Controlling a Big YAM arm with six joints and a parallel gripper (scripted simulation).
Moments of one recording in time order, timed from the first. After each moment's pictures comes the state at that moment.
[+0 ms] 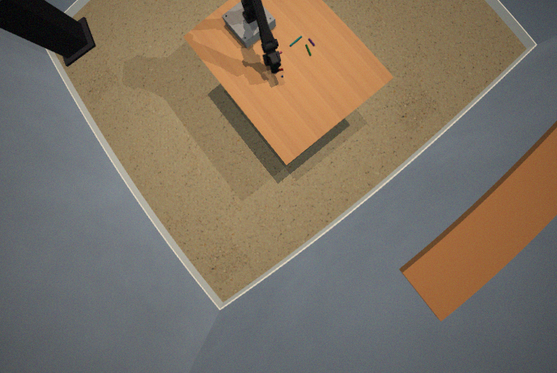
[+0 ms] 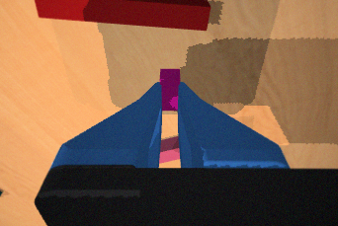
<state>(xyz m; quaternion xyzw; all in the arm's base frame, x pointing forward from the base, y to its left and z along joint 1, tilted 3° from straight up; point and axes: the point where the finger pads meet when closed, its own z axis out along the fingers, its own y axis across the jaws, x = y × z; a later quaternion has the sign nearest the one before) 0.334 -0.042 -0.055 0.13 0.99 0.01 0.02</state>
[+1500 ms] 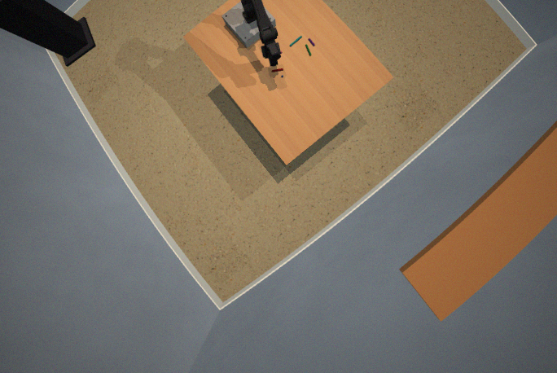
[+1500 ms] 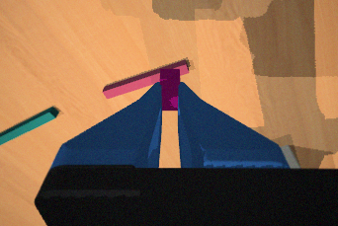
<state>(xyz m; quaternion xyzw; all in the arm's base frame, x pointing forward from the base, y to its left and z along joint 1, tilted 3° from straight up) 0.330 -0.039 0.044 0.14 0.99 0.01 0.02</state>
